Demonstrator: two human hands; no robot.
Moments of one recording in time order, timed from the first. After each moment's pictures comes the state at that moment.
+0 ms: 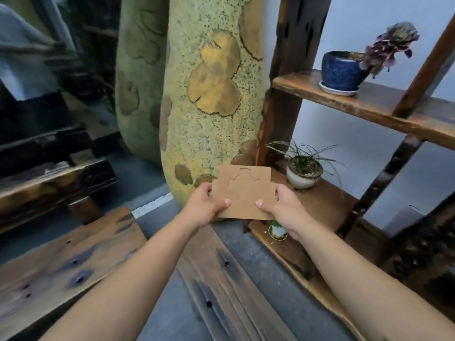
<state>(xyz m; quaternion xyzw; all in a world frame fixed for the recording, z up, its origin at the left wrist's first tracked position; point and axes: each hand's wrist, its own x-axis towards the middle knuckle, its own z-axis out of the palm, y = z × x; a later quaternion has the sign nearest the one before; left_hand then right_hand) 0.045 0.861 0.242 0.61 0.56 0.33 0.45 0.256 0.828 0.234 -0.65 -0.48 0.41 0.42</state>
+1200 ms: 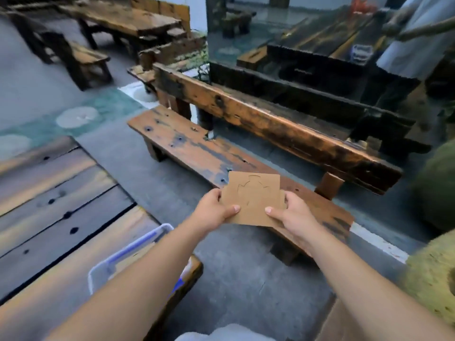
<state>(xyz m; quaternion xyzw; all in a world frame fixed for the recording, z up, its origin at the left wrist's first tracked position) -0.342 0.656 0.174 0.05 0.81 0.55 0.23 -0.270 0.855 0.164 -0.23 -0.77 0.59 0.01</state>
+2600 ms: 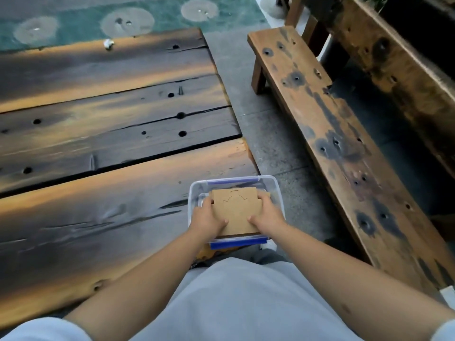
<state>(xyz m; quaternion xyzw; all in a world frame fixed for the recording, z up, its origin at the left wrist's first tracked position) -0.285 0.409 0.004 -0.29 0.86 0.35 0.23 -0.335 0.574 0.015 -0.07 -0.89 0.31 -0.32</state>
